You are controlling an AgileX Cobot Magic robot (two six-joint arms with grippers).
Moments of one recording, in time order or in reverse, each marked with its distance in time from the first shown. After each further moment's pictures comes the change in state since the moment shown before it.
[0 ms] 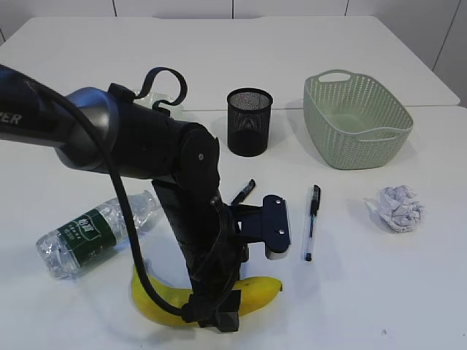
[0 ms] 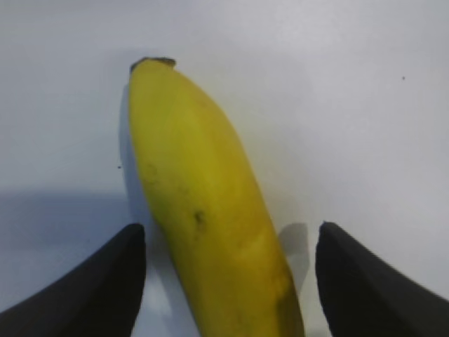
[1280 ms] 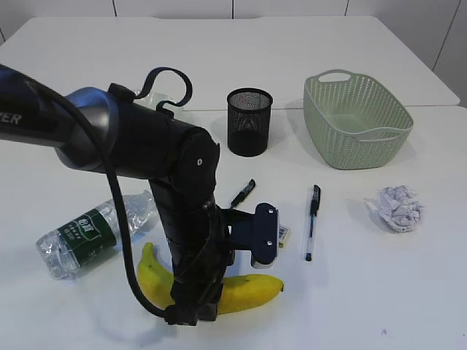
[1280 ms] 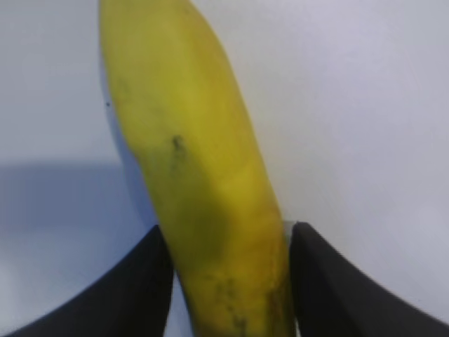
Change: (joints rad) left arm 0.000 0.000 0.000 0.148 0.044 -0.010; right arm 0.000 0.000 0.000 0.000 0.000 0.000
